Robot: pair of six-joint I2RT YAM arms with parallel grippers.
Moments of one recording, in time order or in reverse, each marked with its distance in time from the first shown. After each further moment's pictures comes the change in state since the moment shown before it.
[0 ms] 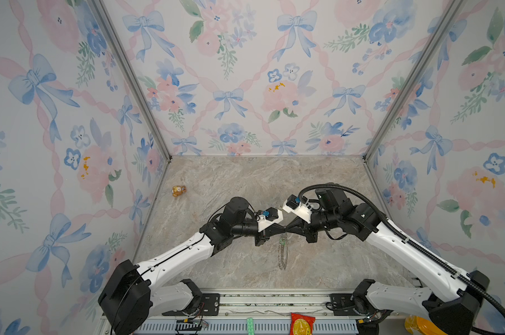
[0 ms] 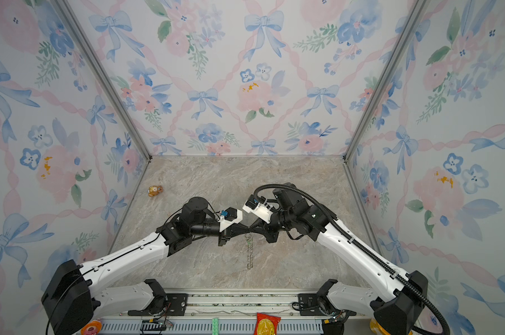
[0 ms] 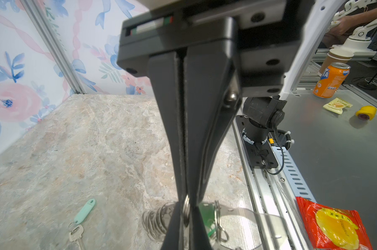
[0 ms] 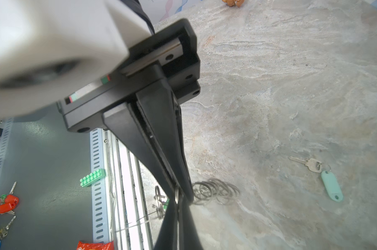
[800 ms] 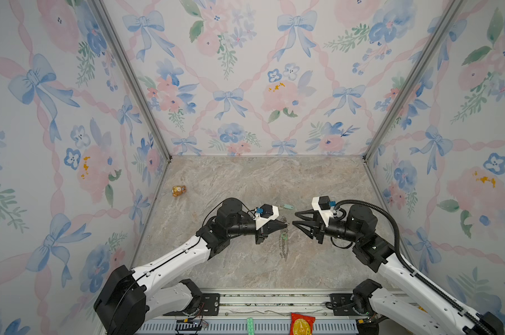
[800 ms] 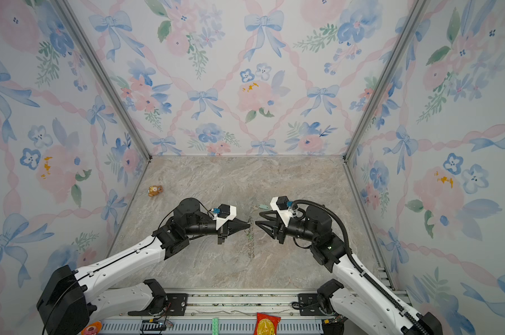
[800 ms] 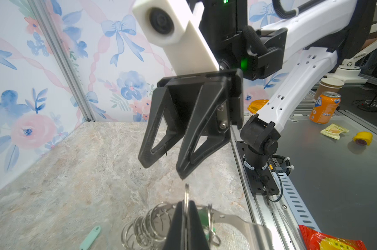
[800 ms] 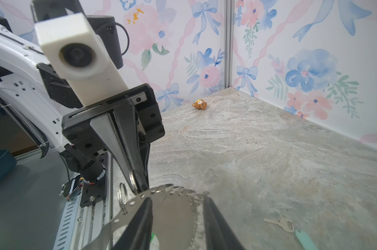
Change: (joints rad) left arm 0.017 -0.058 -0.044 0.201 0.035 -0.117; right arm -0.172 -0.349 -0.564 0.904 -0.143 0.304
